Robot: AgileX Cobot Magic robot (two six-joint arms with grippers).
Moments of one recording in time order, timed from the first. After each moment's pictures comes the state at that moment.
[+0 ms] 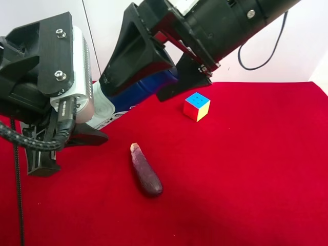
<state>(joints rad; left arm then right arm) -0.79 1.13 -0.88 -0.15 0.68 0.64 0.62 1.44 -1.26 0.80 1.05 -0.41</state>
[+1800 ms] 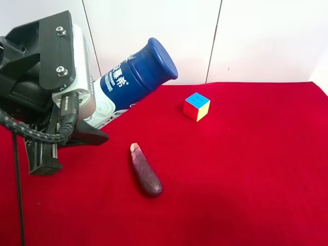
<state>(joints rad) -0.79 1.13 -0.88 -0.15 0.68 0.61 0.97 0.22 -0.55 -0.06 1.09 0.04</state>
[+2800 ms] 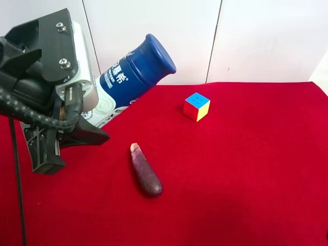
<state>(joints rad) -0.79 1.13 -0.88 -0.15 0.68 0.54 0.82 0.19 -0.48 -0.02 1.06 0.00</state>
